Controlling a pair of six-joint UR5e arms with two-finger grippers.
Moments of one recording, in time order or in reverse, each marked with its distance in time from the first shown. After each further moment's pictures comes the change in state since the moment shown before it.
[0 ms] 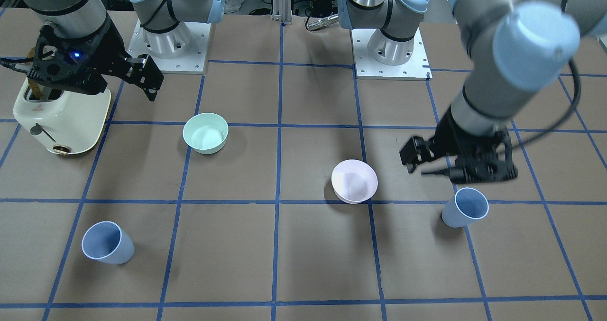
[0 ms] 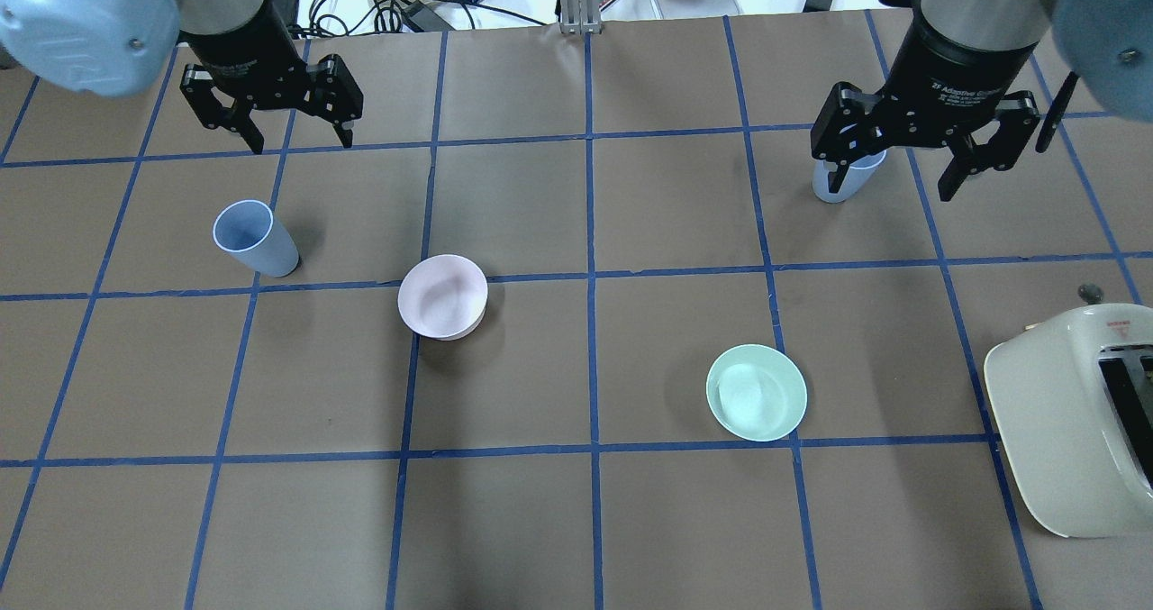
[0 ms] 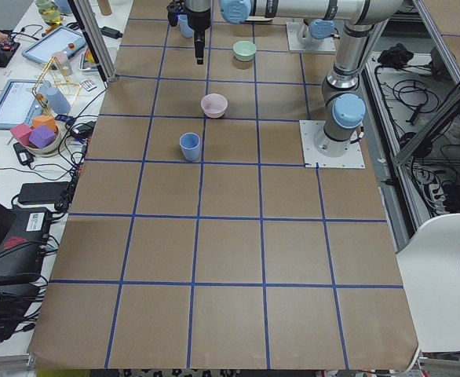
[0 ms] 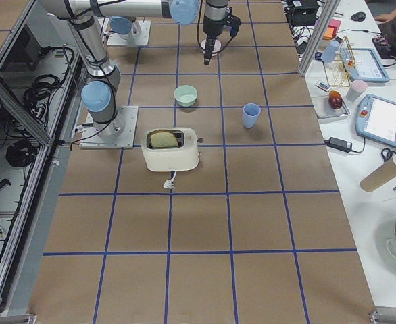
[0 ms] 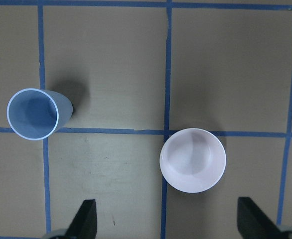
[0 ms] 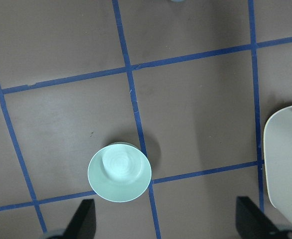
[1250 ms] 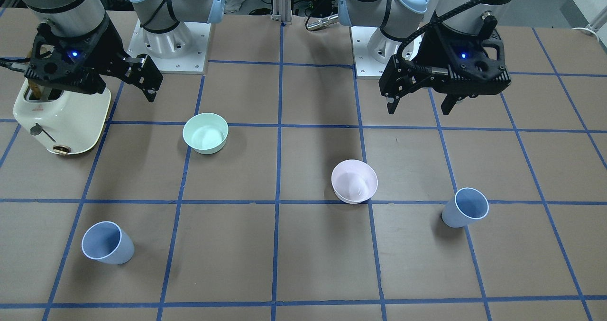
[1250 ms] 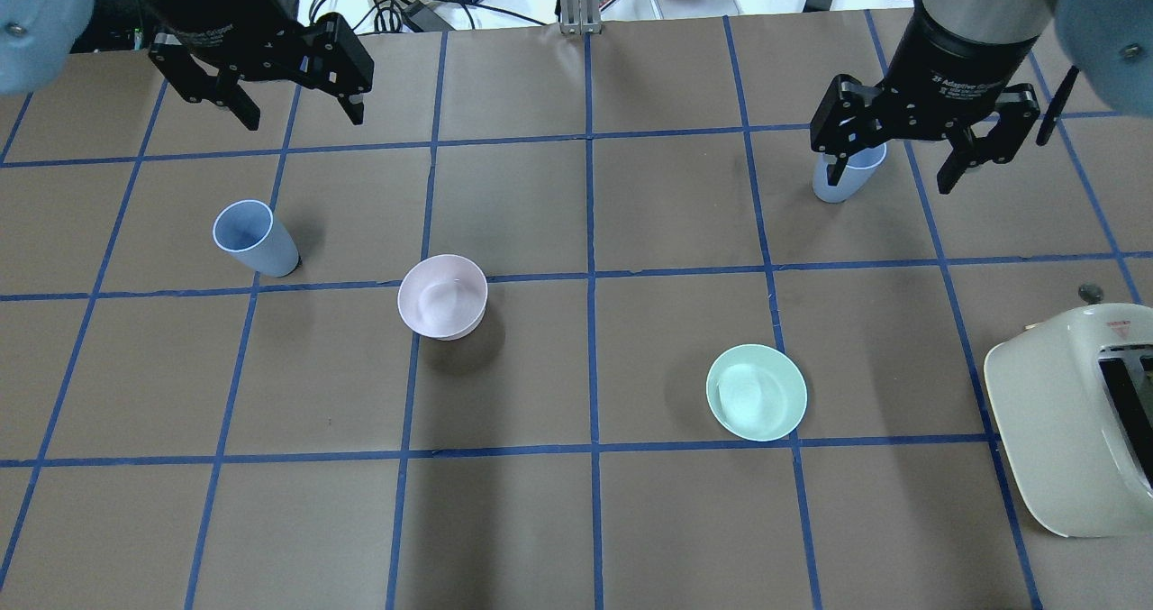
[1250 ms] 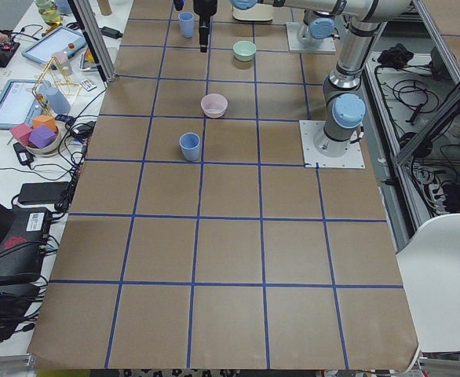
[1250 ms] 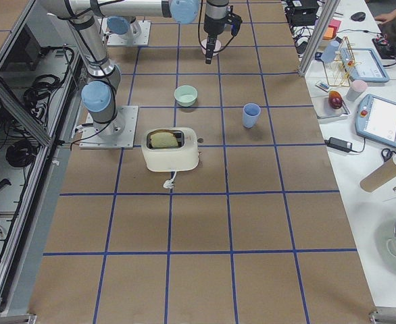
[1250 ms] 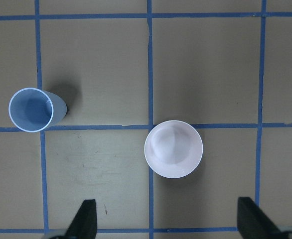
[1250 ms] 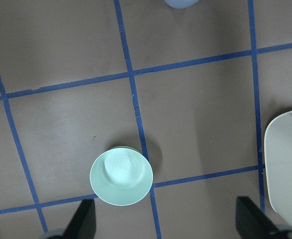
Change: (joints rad) left arm -0.095 0.215 0.042 -0.139 -0.078 -0.021; right arm 0.000 -0.001 -0.009 -0.008 0.004 -0.004
